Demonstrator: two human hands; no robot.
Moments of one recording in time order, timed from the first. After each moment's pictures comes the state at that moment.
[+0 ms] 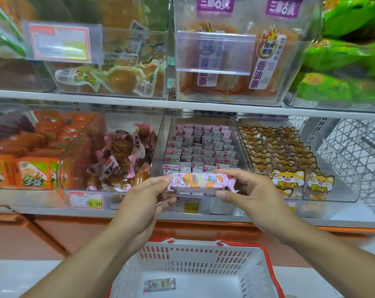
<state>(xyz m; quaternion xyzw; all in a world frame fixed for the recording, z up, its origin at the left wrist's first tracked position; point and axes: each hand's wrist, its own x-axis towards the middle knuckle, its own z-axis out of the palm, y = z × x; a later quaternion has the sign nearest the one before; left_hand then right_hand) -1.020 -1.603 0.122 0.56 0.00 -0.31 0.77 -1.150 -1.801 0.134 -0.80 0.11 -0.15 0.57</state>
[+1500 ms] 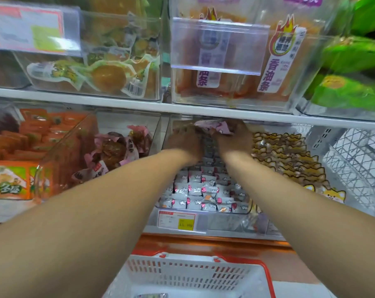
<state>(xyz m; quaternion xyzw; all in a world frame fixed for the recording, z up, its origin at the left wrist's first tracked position) -0.909 -1.762 0.143 0.92 -0.34 -0.02 0.20 -0.987 -1.855 0.149 -0.71 0.32 -0.39 0.49</state>
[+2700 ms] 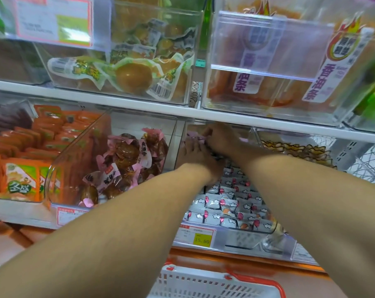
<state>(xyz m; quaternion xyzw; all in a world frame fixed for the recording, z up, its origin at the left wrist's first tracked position) -0.911 -1.756 0.123 0.94 -0.31 -0.12 0.11 -0.902 -1.866 0.146 -0.96 0.21 -0.07 0.19</state>
